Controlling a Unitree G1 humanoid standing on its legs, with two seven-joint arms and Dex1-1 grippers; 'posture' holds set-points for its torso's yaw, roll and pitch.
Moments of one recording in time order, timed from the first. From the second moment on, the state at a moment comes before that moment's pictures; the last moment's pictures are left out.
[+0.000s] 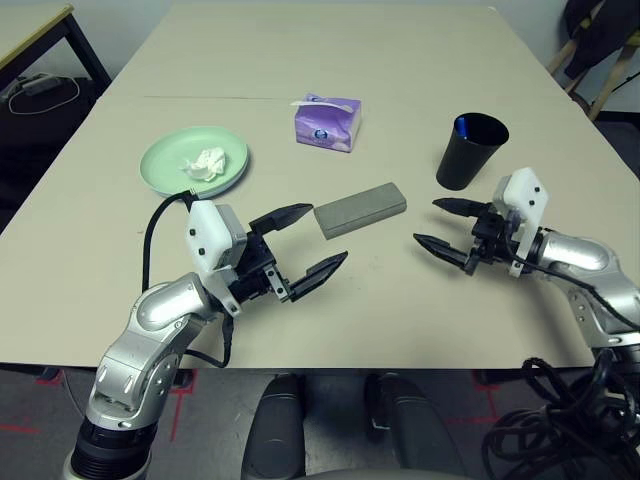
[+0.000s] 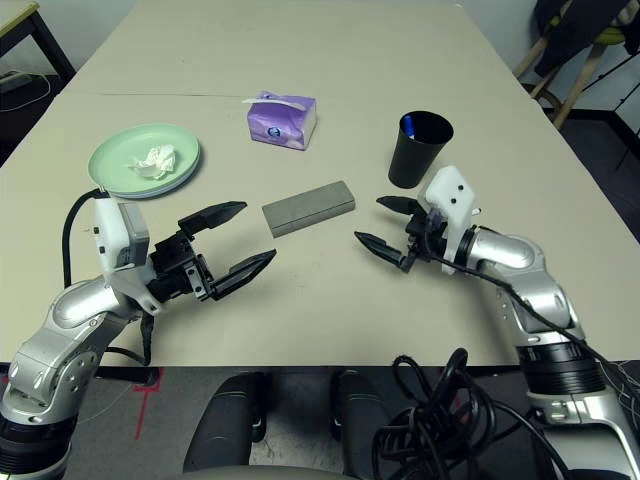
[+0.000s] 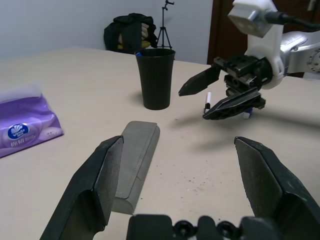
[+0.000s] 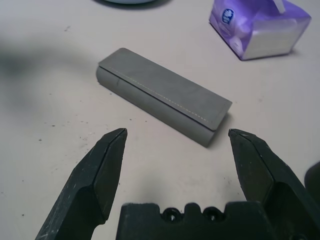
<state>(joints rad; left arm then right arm) -0.10 0.49 0.00 -0.53 -0.49 0.34 -0.72 -0.37 -0.66 -0.02 -0.04 0.33 0.27 0.95</state>
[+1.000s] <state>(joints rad) -0.19 0.43 -0.01 -0.47 -0.47 0.31 -0.67 -0.65 -1.13 0.25 0.01 0.08 0.53 1.37</state>
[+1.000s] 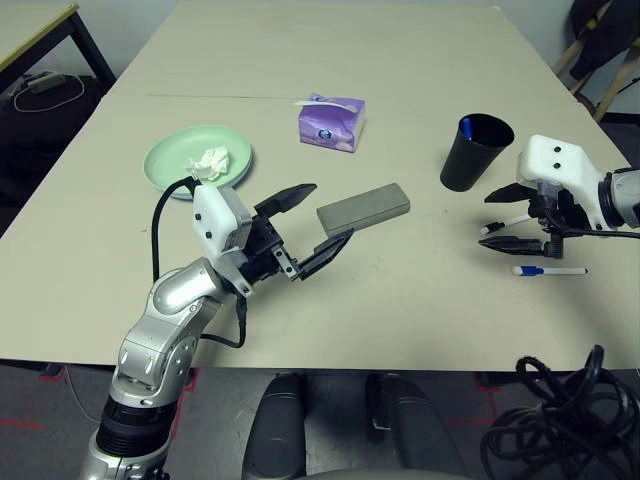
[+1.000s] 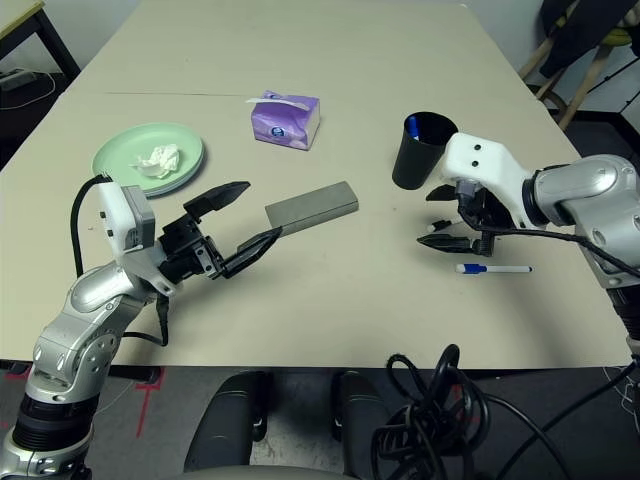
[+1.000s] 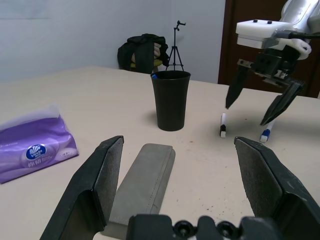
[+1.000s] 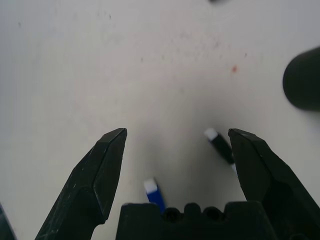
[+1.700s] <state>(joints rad) -0.19 0.44 -0.01 -0.46 -0.47 0.33 -0.67 -0.75 -1.10 0.40 0.16 -0.19 0.22 1.56</state>
